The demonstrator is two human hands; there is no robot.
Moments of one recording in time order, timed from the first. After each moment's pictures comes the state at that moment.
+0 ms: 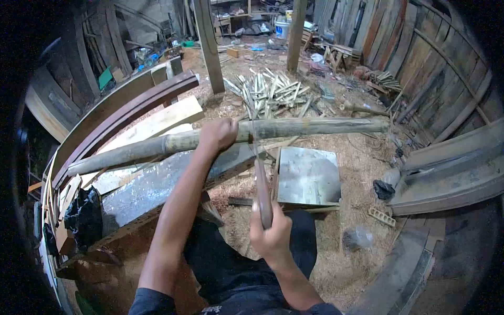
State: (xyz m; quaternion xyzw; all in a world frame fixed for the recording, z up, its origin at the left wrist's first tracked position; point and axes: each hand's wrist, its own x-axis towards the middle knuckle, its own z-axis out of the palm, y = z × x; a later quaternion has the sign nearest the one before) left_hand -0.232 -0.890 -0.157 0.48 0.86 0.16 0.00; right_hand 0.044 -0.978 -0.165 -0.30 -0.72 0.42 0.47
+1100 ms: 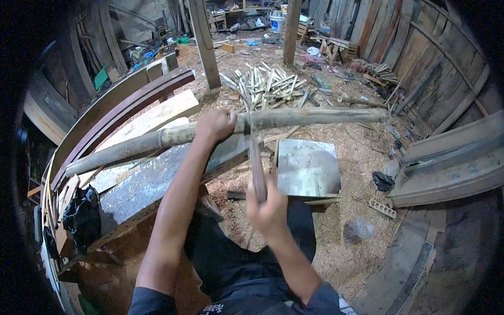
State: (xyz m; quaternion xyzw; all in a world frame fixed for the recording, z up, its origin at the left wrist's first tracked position) left_hand -0.229 -0.892 -0.164 0.49 0.86 0.17 0.02; right_hand 0.029 -0.964 -0.183 -0.31 -0.74 0.38 0.47
